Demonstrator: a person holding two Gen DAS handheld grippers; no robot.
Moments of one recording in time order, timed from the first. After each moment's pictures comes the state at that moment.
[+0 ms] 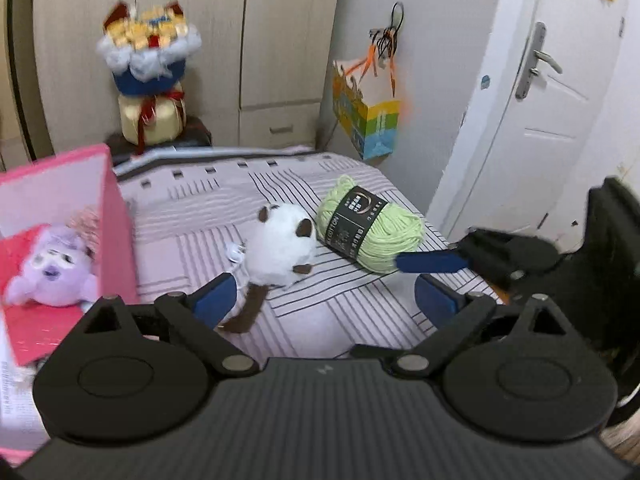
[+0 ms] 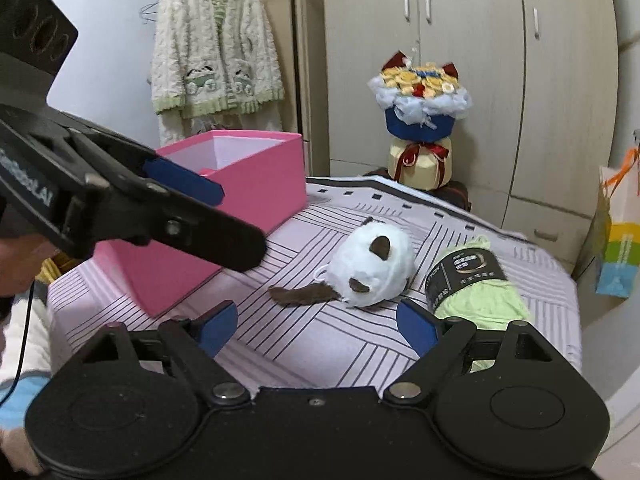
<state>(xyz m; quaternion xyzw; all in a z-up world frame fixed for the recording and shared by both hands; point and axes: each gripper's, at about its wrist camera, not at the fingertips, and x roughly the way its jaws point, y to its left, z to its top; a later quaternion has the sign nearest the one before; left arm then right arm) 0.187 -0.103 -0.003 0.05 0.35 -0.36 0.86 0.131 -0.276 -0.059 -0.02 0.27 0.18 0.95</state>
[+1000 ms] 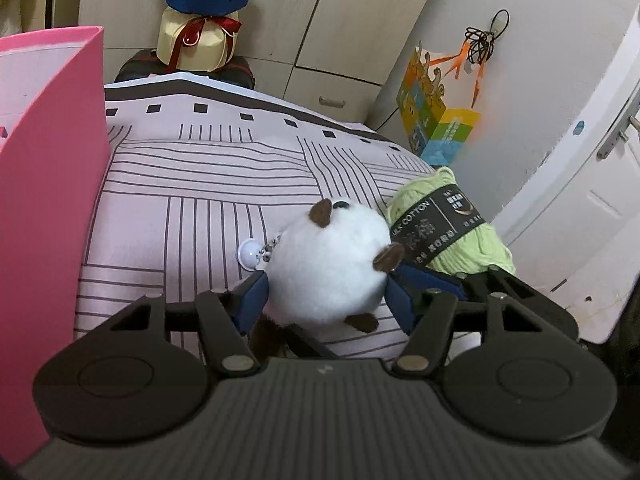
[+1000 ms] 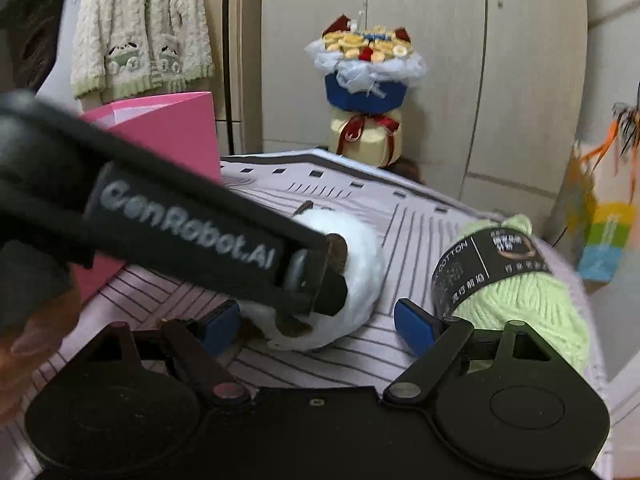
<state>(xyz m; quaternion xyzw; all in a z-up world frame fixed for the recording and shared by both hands) 0.280 -0.132 -0.082 -0.07 0.41 -0.28 0.87 0.214 -0.258 -0.108 -0.05 0.28 0.08 0.95</state>
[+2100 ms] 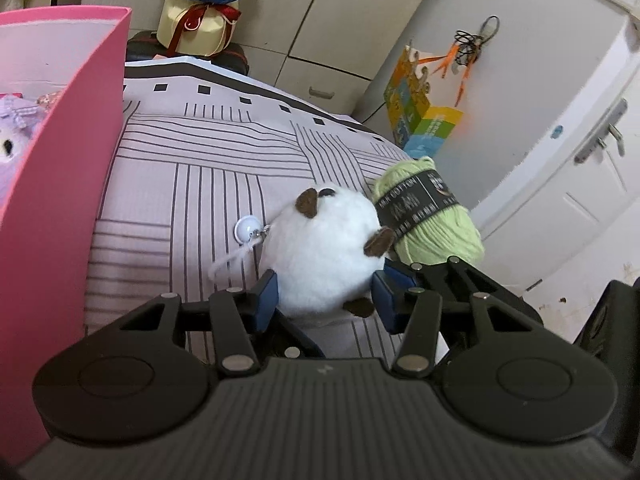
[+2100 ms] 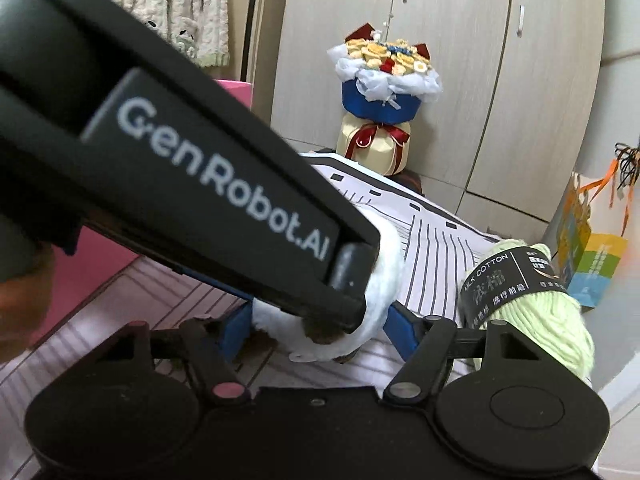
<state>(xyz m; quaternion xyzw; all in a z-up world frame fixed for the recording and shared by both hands) 0.253 -0.107 -0.072 -0.09 0.42 -0.30 0.85 0.191 -0.221 -0.097 -0.10 0.28 0.07 0.95</state>
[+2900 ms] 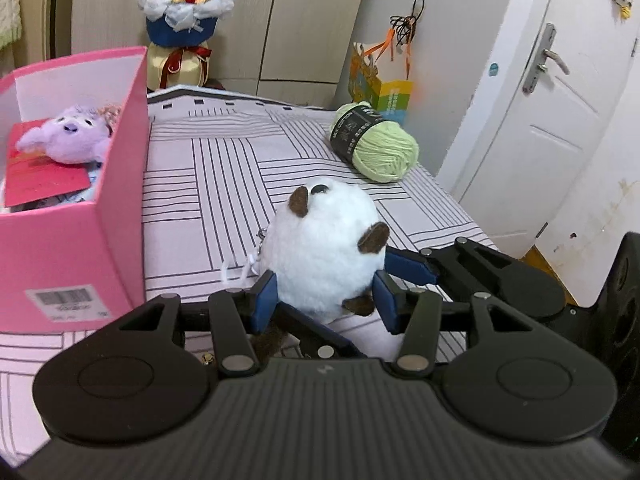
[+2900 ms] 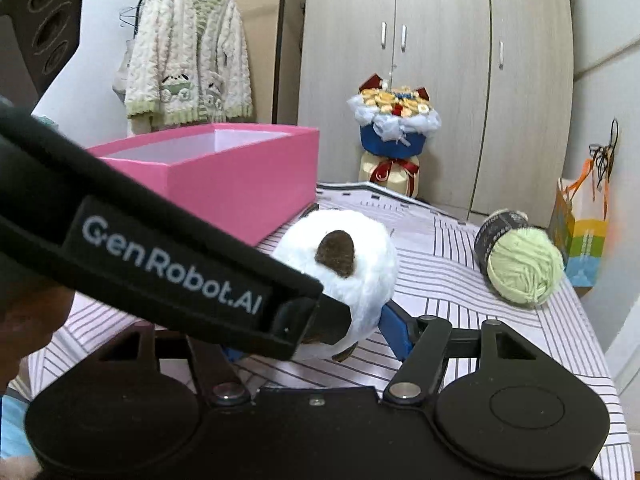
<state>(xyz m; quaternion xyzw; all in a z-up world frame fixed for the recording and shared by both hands) 0.109 -0.056 -0.060 0.00 0.35 -0.33 0.87 0.078 -0.194 -0.092 -0.06 0.21 0.08 0.97</state>
